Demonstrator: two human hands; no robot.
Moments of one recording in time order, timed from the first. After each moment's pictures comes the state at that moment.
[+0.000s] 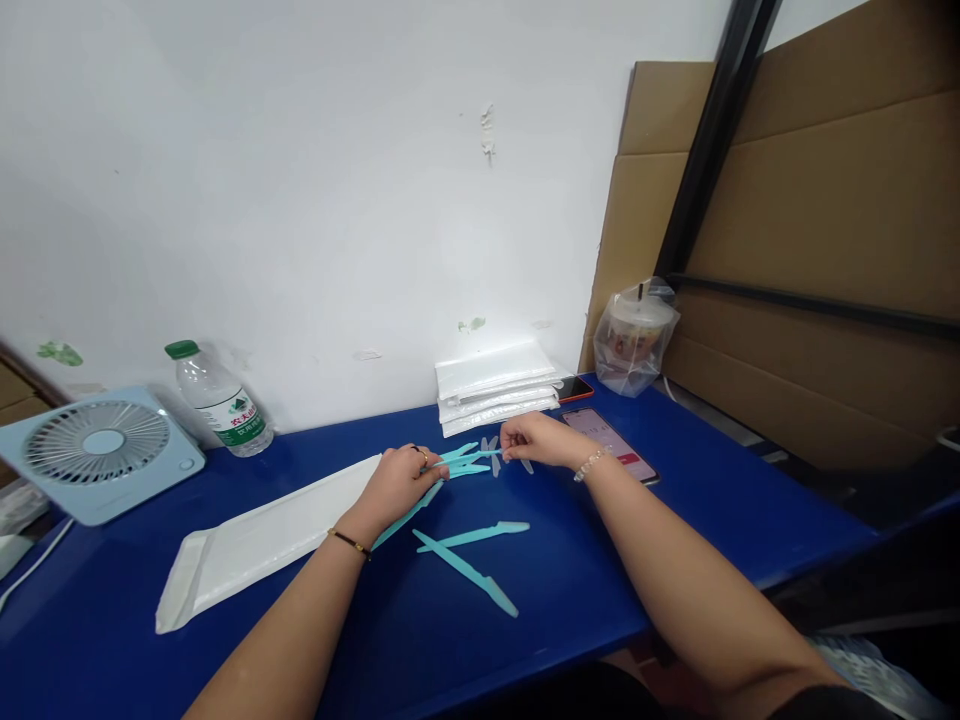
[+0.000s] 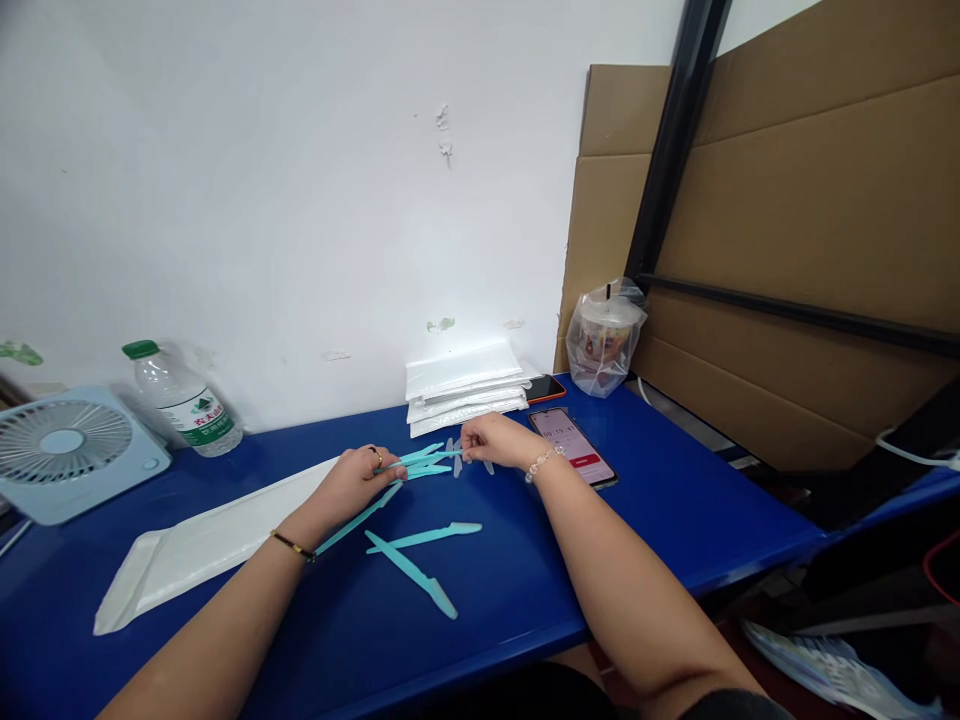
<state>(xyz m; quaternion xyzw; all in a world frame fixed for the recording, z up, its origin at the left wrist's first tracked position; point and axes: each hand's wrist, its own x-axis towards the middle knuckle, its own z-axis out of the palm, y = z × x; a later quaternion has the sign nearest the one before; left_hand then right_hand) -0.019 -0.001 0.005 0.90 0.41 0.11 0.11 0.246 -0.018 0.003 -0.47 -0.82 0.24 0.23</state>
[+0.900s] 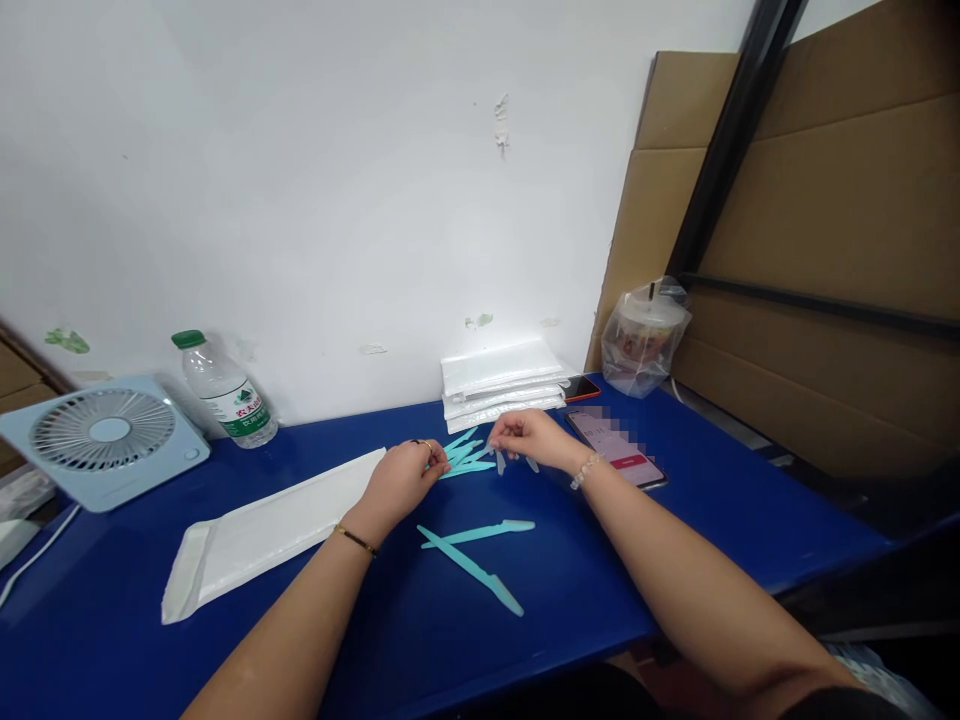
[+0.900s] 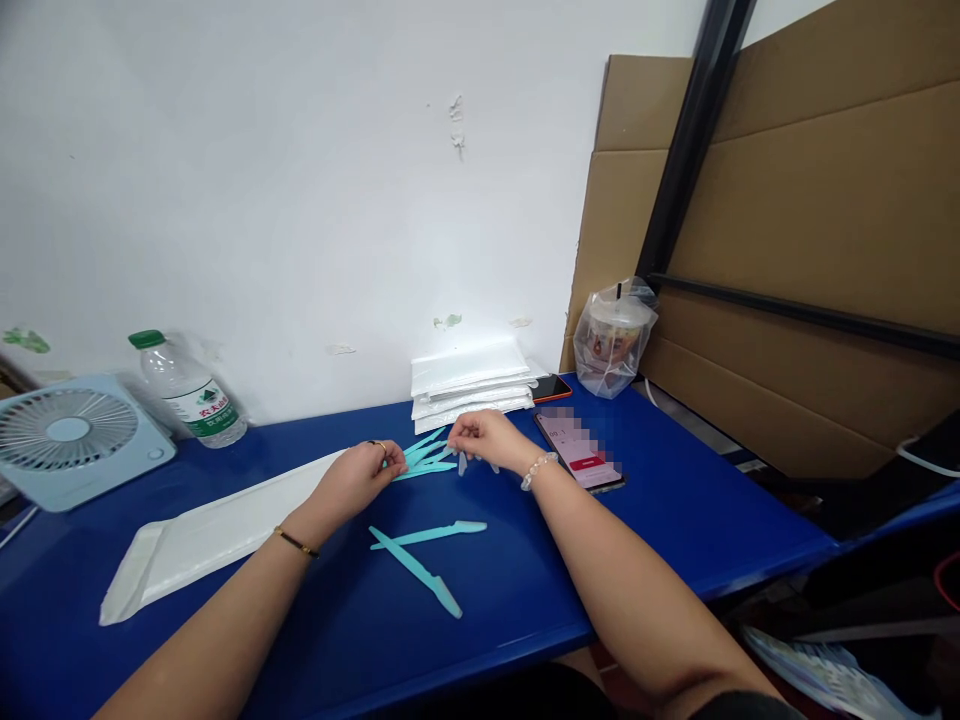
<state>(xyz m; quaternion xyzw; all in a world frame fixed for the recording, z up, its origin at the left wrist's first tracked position) -0.018 -0.004 0.006 0.88 0.45 0.12 0.09 0.222 -0.013 -0.013 -0.45 -0.73 0.38 0.35</state>
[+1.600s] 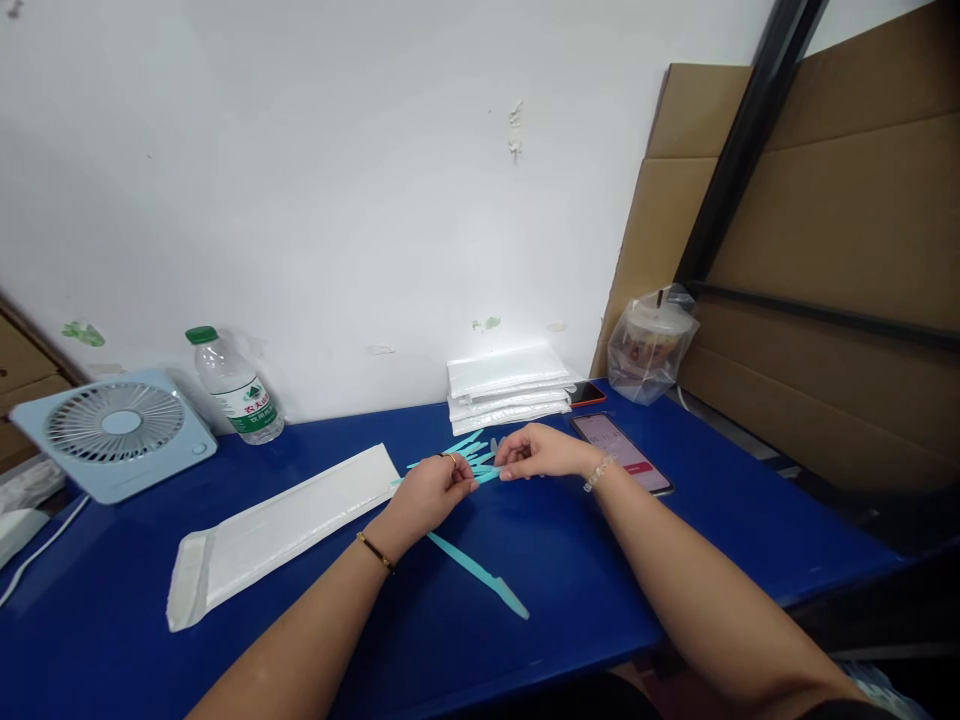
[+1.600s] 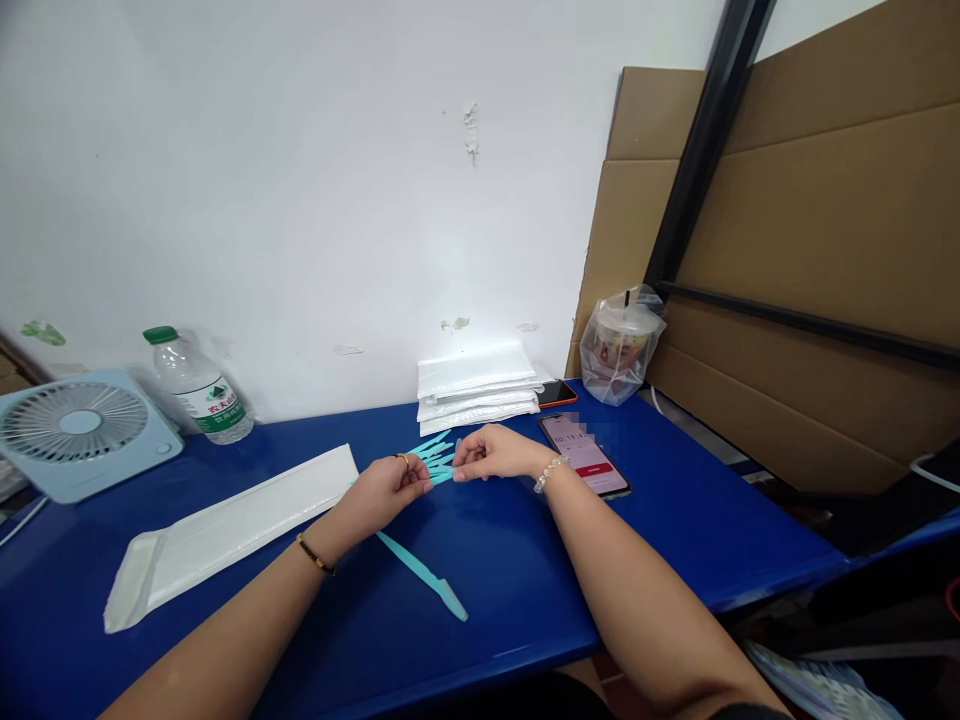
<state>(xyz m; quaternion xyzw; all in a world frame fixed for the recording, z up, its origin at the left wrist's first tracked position) -0.003 -0.026 -0.001 0.87 0.42 0.15 0.22 0.230 -0.023 0.003 -0.42 -0.75 0.45 0.23</state>
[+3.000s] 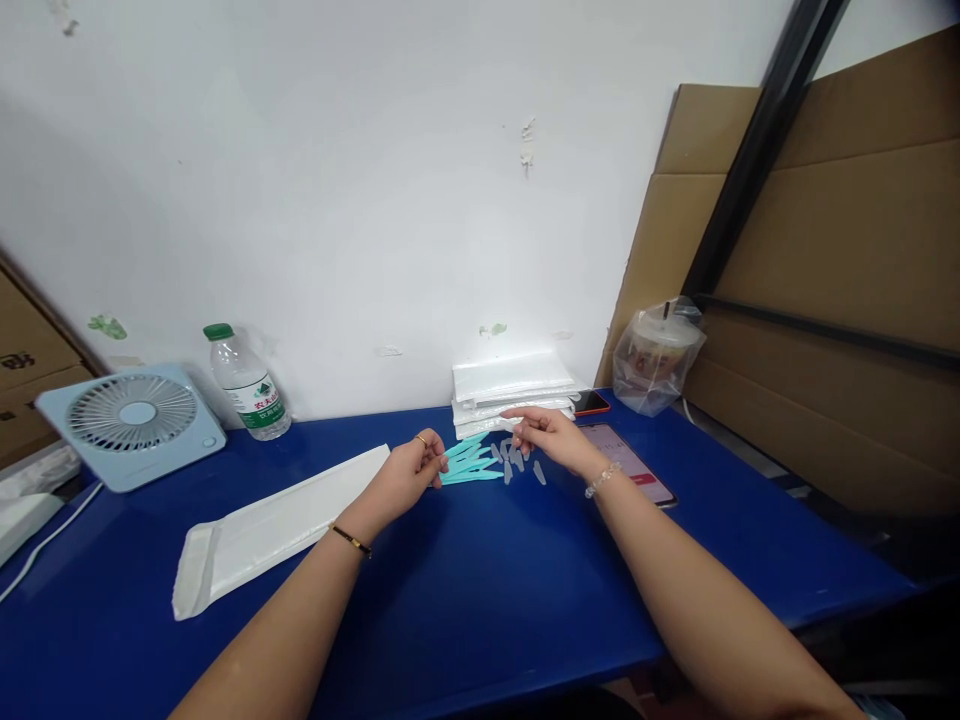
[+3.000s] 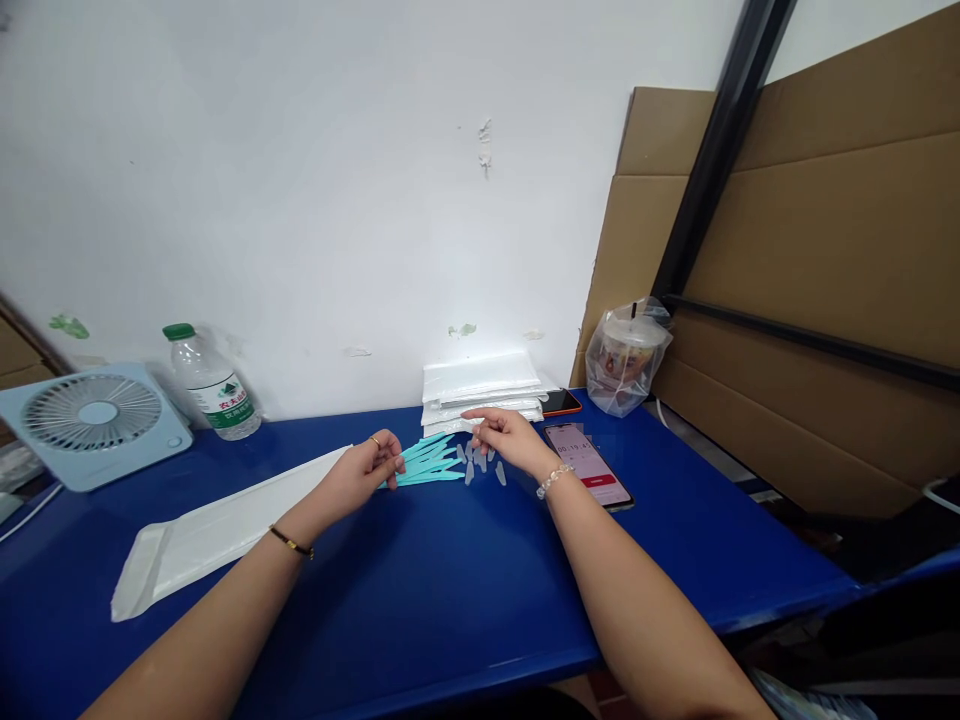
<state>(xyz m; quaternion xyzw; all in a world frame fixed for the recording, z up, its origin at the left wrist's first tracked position) -0.035 -0.003 0.005 0.81 0.41 0.25 0.34 0.238 -0.011 -0.002 -0.43 -0.65 0.43 0.46</state>
